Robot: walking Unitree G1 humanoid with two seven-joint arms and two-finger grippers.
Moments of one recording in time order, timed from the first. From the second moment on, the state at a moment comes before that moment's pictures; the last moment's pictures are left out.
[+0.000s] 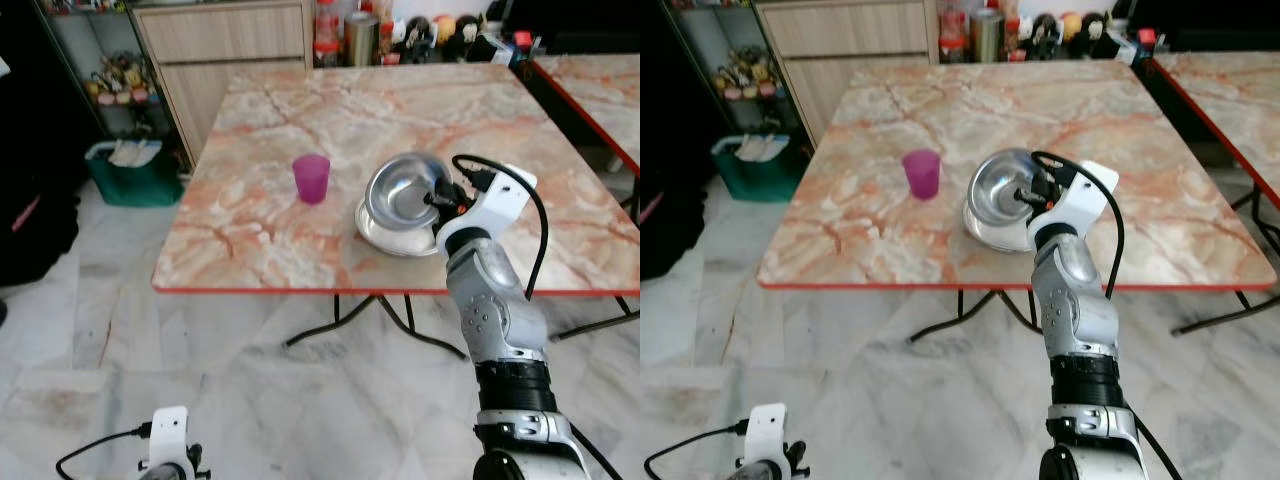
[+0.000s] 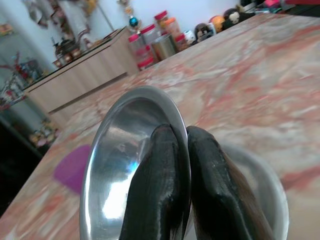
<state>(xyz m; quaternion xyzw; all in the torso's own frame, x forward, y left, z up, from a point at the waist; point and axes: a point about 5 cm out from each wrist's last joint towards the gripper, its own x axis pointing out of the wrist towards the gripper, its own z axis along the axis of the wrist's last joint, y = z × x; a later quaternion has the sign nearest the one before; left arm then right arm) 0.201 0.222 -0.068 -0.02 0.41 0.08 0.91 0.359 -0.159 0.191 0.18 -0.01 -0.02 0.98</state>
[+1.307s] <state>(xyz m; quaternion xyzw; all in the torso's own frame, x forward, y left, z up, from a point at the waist) 0.195 0.226 -0.070 -0.02 0.42 0.07 0.90 0.339 -0.176 0.170 0.16 0.06 -0.03 0.98</state>
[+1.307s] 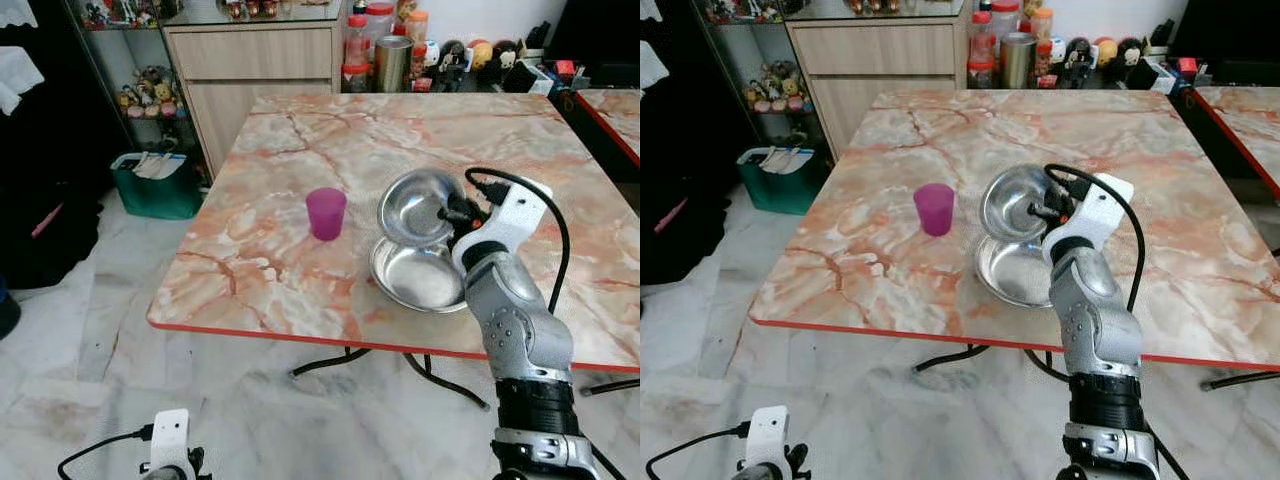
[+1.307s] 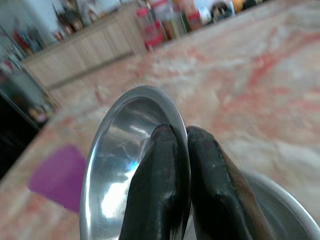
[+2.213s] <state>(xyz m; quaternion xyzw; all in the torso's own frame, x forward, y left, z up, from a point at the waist) 0.194 0.203 -0.076 -0.02 0.43 0.06 0.90 0.327 -0.177 0.163 0.18 0.09 -0.03 0.98</state>
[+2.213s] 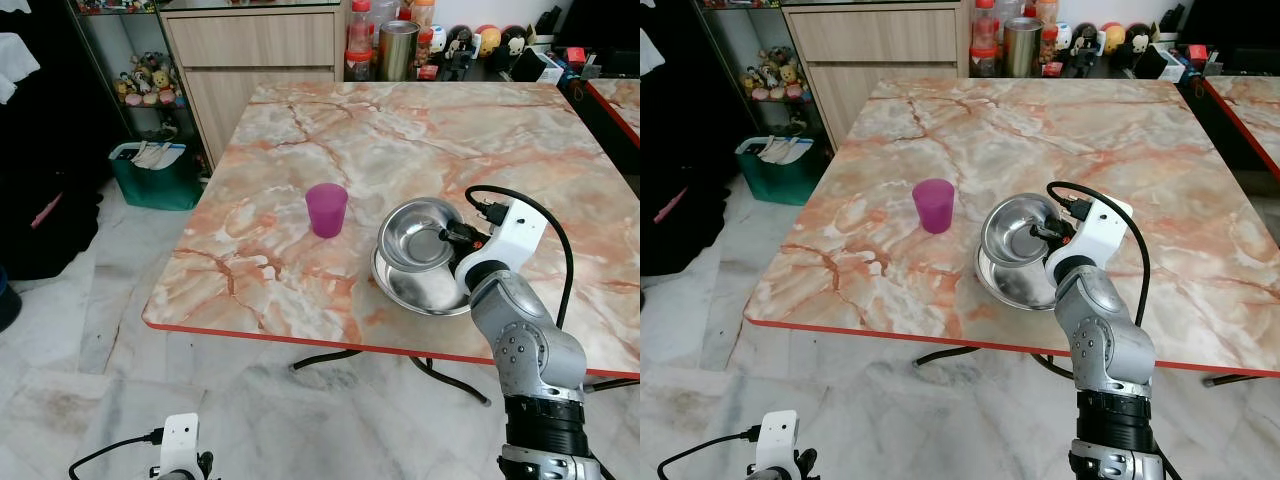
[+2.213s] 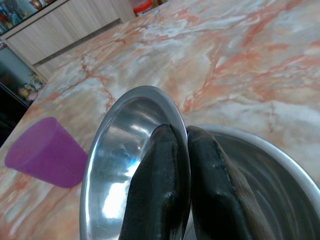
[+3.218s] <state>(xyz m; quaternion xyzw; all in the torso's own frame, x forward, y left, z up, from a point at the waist) 0.199 0.214 -0.071 -0.01 0.42 0.05 0.90 0.315 -0.177 0.139 0.19 0.15 -0.05 0.97</state>
